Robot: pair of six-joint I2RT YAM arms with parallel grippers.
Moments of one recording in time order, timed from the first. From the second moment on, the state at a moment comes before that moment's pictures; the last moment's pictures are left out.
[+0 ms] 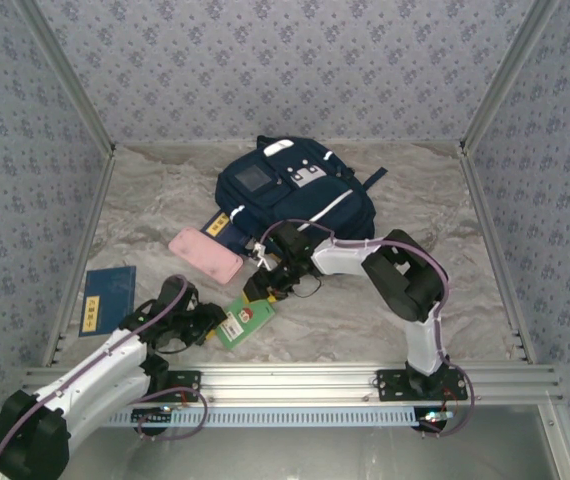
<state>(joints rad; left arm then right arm) -0.51 0.76 0.22 -0.46 0.30 -1.20 0.82 1.96 1.14 -0.22 -0.89 0.53</state>
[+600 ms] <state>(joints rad) -0.52 0.77 0.22 -0.44 0.29 -1.18 0.86 1.98 1.04 -0.01 -0.91 0.76</state>
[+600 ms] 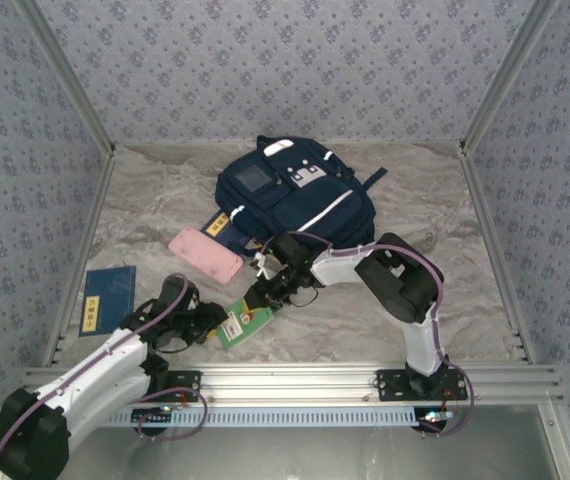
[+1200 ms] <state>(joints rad) -0.52 0.95 0.64 -0.53 0.19 -0.91 0.56 1.41 0.80 -0.04 -0.79 0.80</state>
